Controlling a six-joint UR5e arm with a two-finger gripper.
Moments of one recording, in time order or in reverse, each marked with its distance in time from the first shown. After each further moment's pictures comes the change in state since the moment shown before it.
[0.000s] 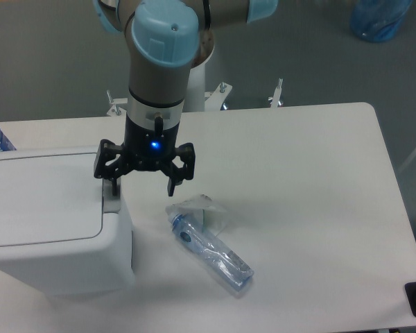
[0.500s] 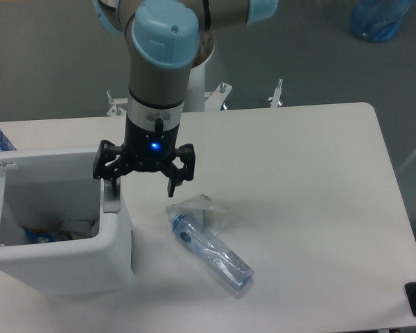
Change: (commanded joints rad) arm 0.000 0.003 0.038 0.024 0.002 0.009
